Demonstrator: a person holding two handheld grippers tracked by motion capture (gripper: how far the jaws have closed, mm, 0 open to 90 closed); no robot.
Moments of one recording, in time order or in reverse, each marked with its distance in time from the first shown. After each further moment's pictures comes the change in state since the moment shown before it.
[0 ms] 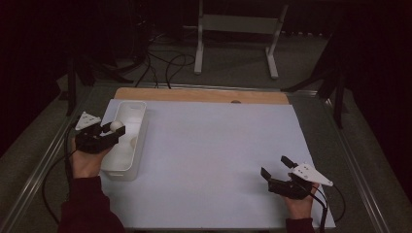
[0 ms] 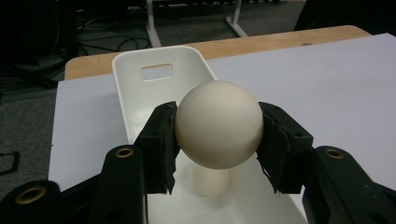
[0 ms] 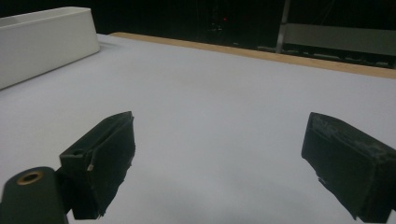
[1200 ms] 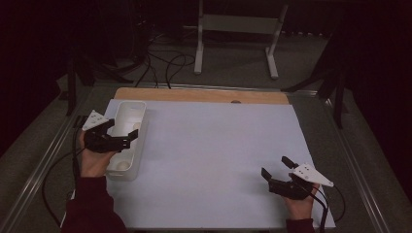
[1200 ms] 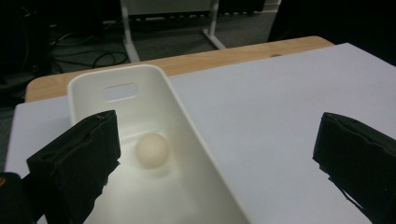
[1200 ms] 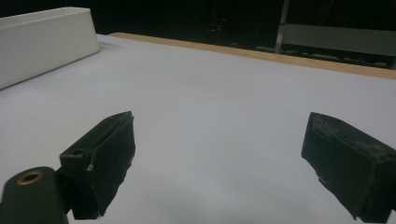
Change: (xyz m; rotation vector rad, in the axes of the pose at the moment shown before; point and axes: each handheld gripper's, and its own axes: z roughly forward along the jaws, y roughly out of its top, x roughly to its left) left arm -0.020 0.006 0.009 -0.052 -0.096 0.040; right arm 0.000 0.000 -0.002 -0.001 -0.003 -0.002
